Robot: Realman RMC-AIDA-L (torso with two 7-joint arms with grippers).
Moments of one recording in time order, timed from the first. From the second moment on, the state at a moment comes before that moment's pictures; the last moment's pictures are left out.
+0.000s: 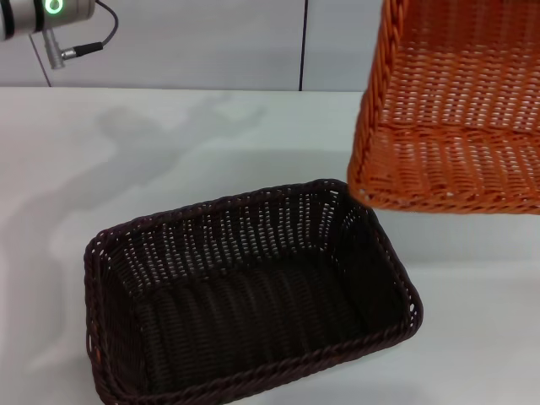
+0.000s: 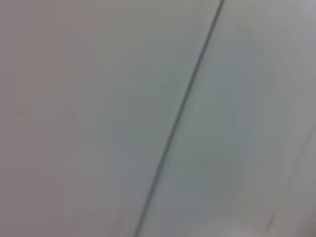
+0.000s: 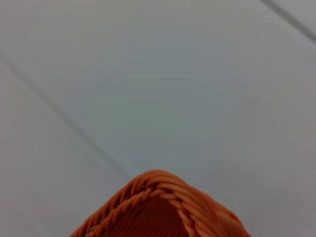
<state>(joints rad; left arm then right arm) -0.82 -2.04 -2.39 -0.87 1.90 -1.08 1.11 0.35 1.95 -0.29 -0.63 -1.56 -1.65 1.90</state>
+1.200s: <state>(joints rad) -0.79 -2.05 -2.33 -0.74 1.66 -0.86 1.33 0.45 2.06 -0.58 -0.43 -1.58 -1.66 1.81</state>
